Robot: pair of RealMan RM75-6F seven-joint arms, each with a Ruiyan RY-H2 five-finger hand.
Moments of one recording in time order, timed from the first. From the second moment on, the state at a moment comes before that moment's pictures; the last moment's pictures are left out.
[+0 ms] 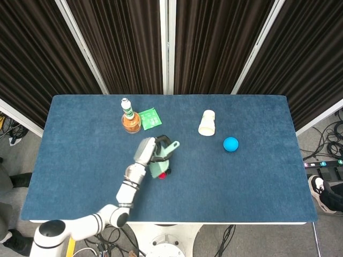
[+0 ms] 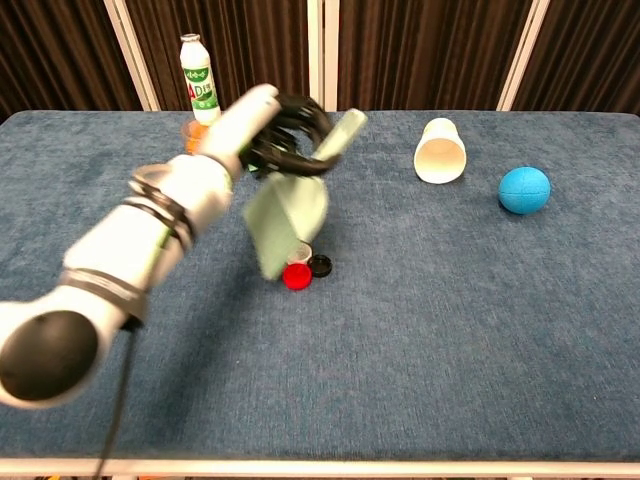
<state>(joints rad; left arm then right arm) -0.79 -2.08 -0.38 -0.97 1.32 1.07 -0.38 0.02 -1.03 0.14 -1.56 -1.36 1.51 0.05</state>
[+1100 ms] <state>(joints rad) -0.47 -1.37 -0.16 -1.34 1.11 1.08 0.11 0.10 -1.05 0.13 -1.48 -1.43 1.39 0.24</state>
